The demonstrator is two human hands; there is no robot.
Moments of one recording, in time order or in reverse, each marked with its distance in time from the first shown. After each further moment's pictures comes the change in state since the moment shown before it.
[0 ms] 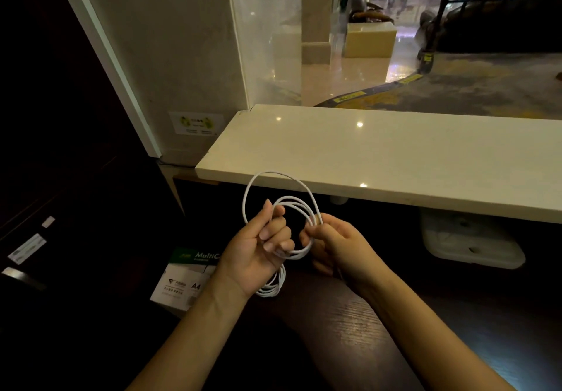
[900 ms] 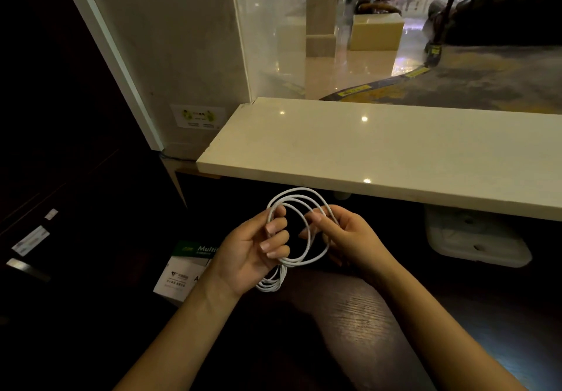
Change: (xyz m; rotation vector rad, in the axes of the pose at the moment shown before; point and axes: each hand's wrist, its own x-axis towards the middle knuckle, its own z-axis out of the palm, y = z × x) left_hand -0.006 0.005 -0.012 0.007 -0.130 -0.086; right_hand 0.010 0.009 -0.020 -0.220 0.054 -0.079
